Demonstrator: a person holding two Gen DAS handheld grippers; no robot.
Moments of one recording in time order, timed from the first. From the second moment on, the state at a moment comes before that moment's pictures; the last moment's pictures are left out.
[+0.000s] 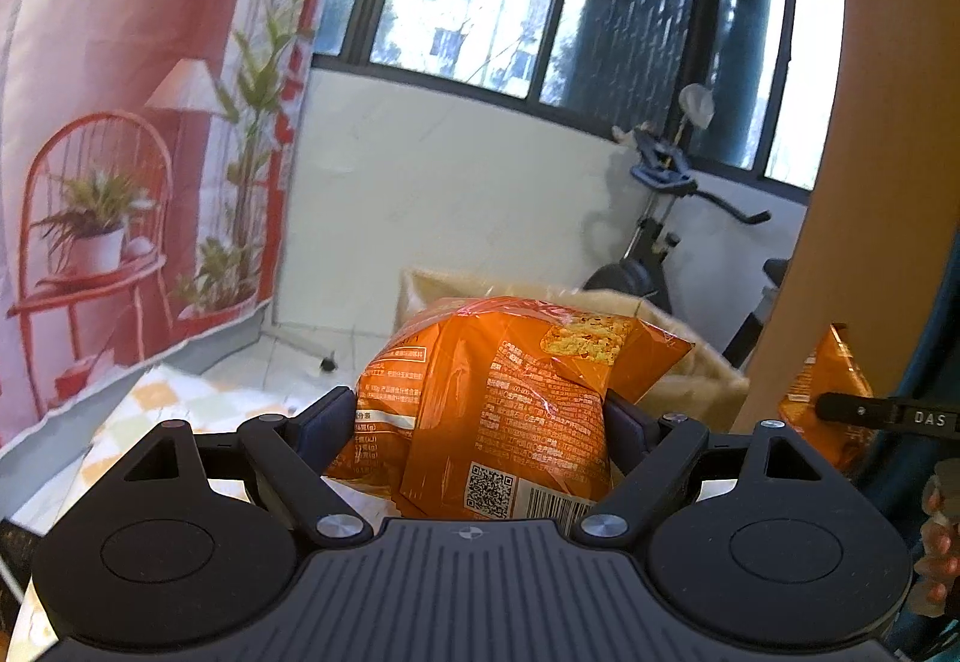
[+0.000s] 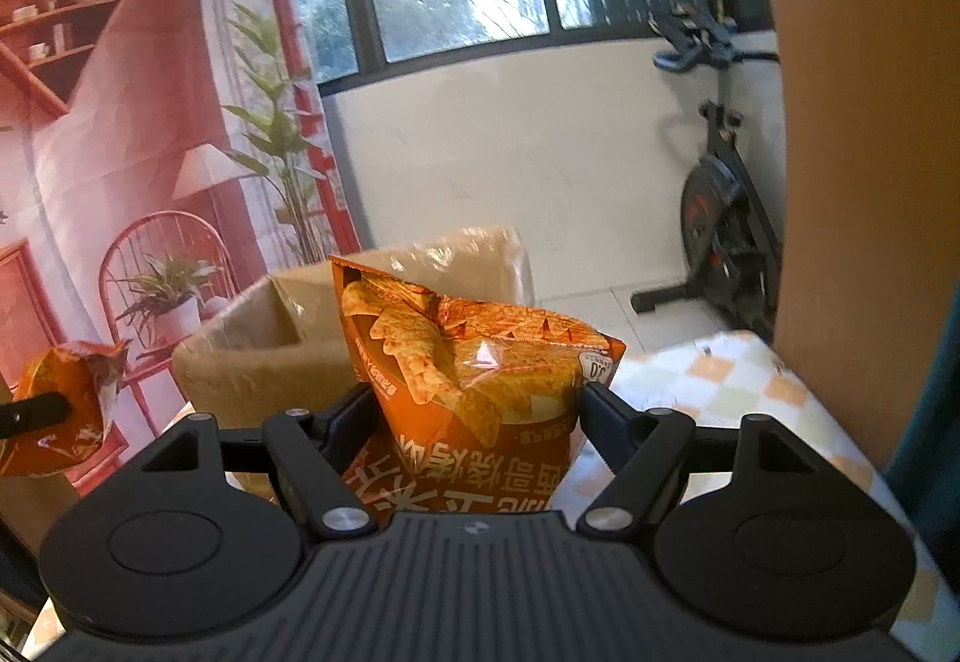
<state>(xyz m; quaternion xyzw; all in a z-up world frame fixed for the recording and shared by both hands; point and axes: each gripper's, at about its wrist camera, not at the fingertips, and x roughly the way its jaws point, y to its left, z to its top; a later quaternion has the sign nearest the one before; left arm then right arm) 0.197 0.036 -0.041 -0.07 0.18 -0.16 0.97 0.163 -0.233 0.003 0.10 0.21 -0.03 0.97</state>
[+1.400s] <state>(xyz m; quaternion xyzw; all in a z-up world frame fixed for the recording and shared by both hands) 0.359 -0.040 -0.052 0.02 0.23 -0.17 0.96 0.350 -0.237 -0.033 0.06 0.24 0.01 0.97</state>
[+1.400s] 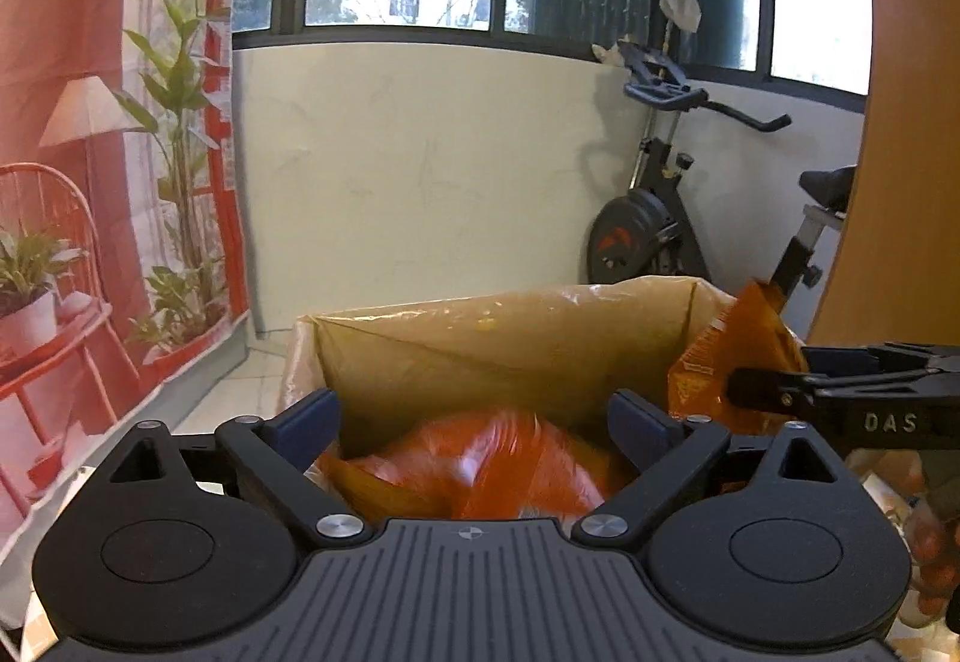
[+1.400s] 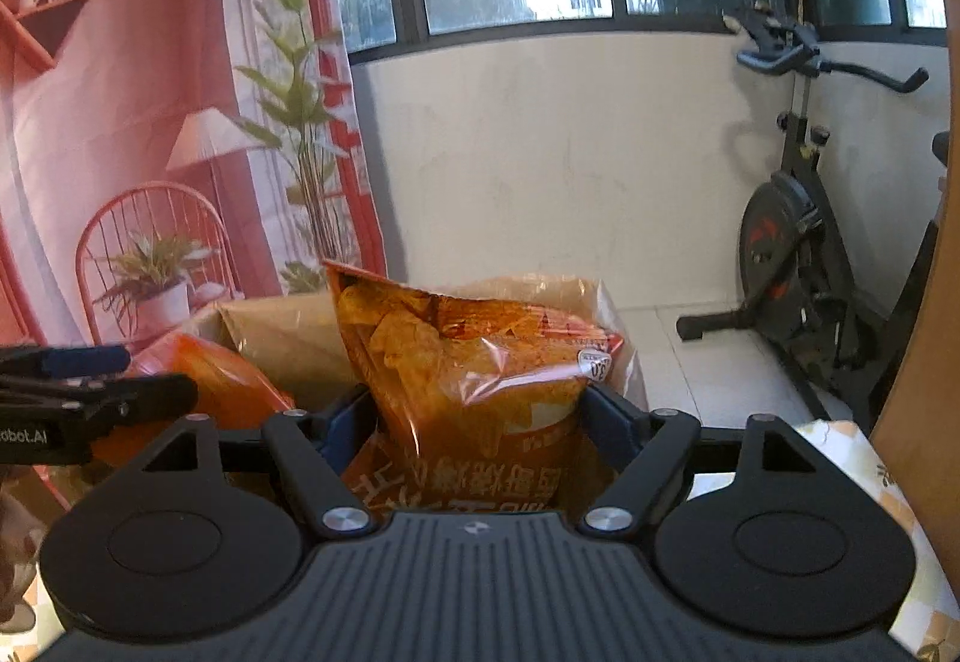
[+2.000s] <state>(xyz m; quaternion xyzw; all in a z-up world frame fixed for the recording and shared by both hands) 0.307 -0.008 -0.019 -0.01 0.23 -0.16 0.96 0.305 -0.235 -0.014 0.07 0.24 -0.01 0.97</state>
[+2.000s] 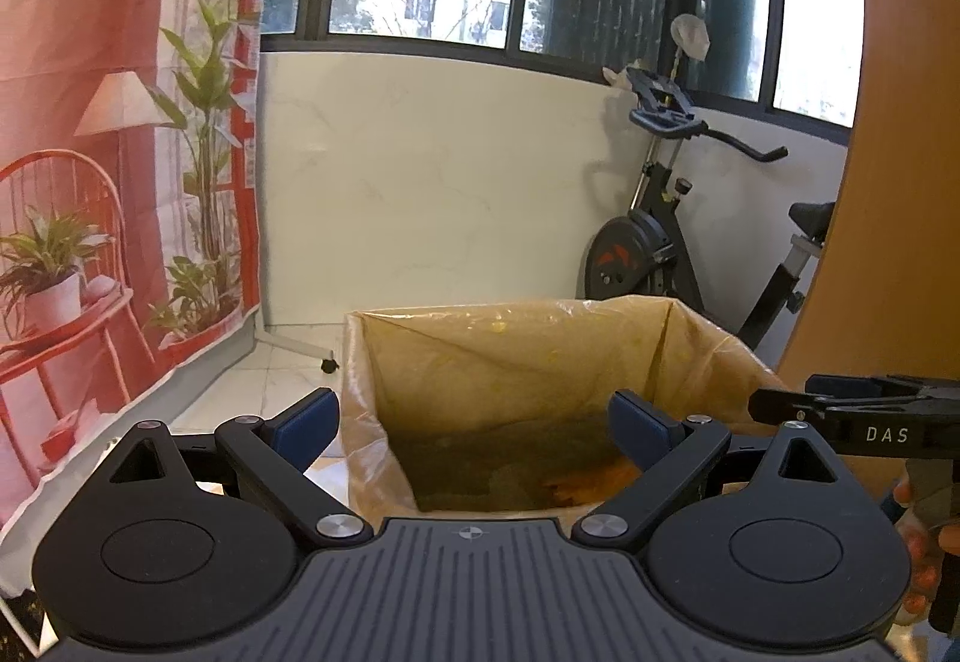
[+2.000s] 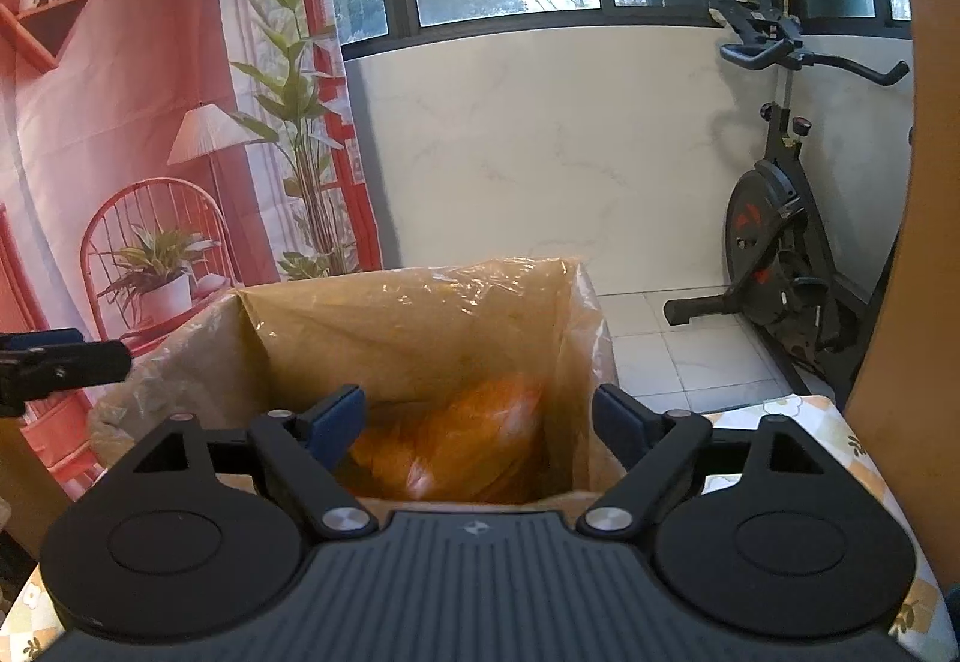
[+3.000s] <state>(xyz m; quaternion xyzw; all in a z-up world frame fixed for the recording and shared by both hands) 0.180 0.049 -0.049 -0.05 0.22 -0.18 0.96 0.165 -0.194 -0.031 0.11 0.26 0.03 0.96</state>
